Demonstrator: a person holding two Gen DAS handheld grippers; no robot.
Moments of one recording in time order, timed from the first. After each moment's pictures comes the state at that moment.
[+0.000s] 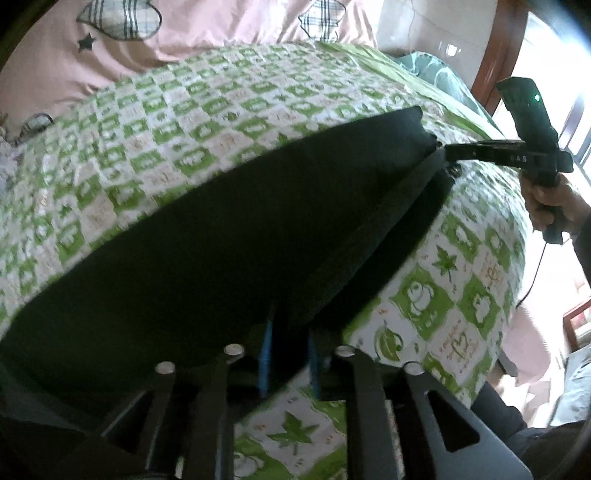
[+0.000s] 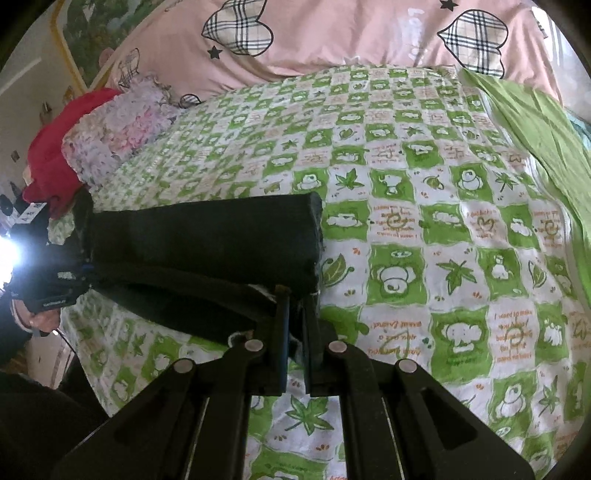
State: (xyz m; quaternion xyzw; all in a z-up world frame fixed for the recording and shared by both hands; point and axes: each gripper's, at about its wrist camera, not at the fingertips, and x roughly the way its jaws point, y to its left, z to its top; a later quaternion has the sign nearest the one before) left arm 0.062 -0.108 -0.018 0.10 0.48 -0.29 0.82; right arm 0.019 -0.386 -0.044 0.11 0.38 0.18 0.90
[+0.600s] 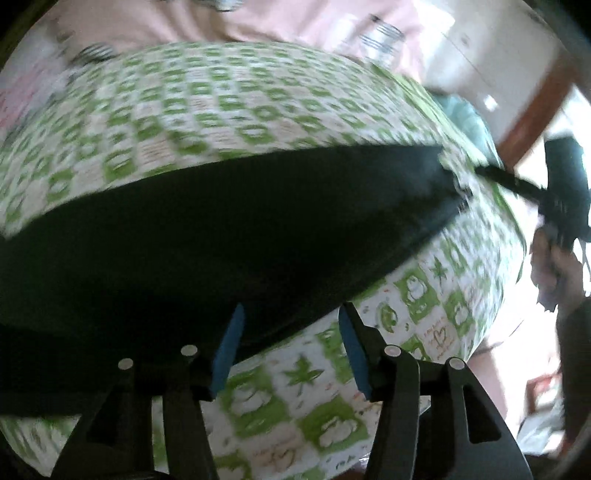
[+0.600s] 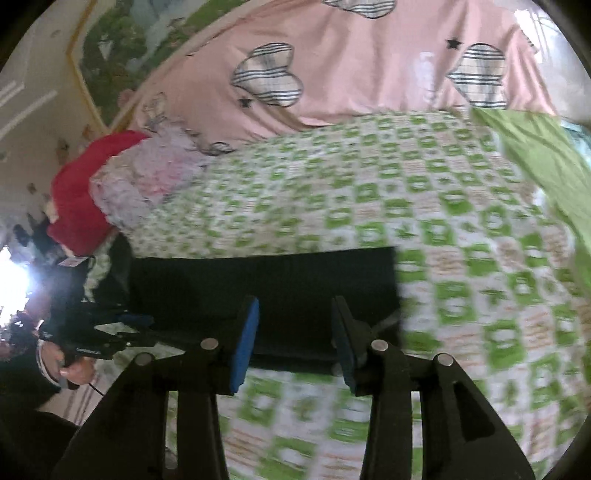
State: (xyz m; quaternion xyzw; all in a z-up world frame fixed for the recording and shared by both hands) left arm 0.043 -0.042 -0.001 -0.03 0.51 -0.22 0.83; right arm -0.012 -0.338 0.007 0.16 0.30 0.19 0.92
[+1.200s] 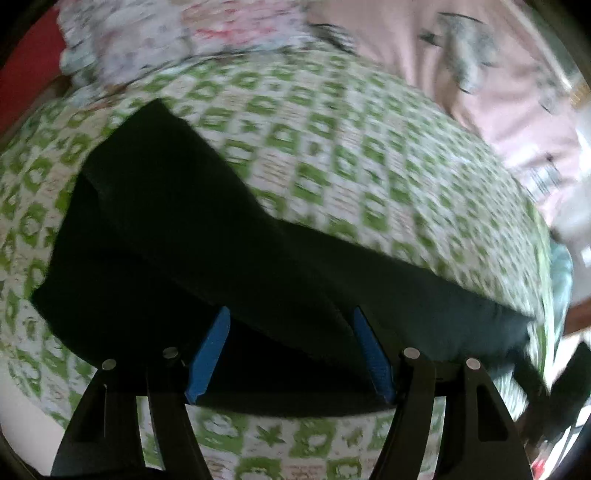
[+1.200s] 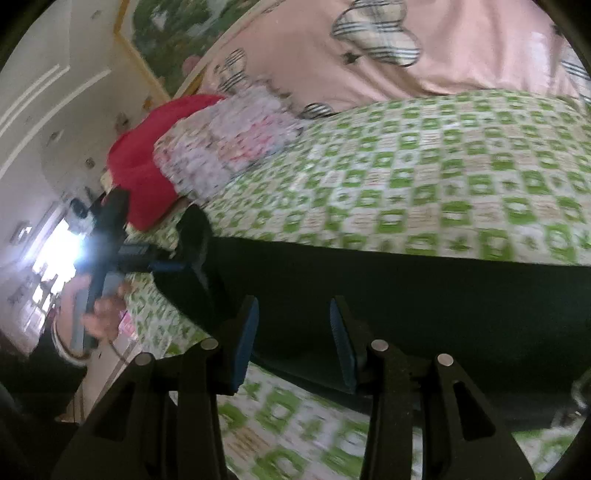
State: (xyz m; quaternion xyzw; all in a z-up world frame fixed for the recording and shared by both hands) left arm 0.091 0.143 0.032 -0.20 0.54 0.06 0.82; right arm 0.031 -0.188 0.009 0.15 0.32 0.34 0.87
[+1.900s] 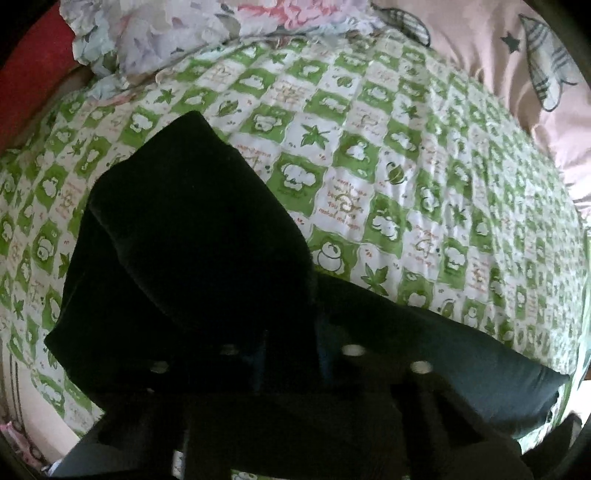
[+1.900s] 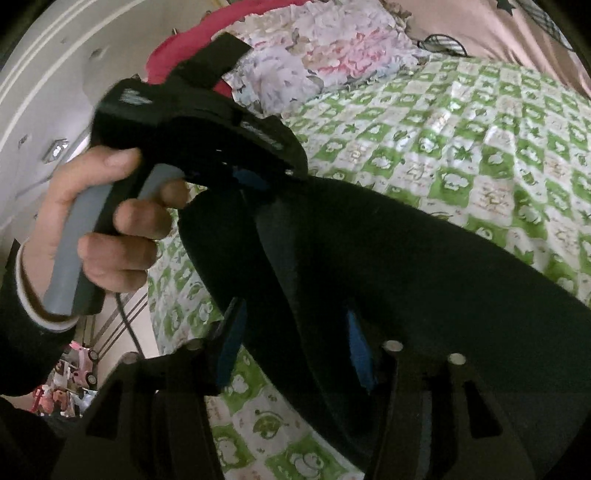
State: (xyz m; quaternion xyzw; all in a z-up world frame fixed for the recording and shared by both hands) left arm 0.141 0.163 0.005 -0.18 0.57 0.14 0.79; right arm 0.078 -0.013 -0.014 0.04 0.38 0.46 0.80
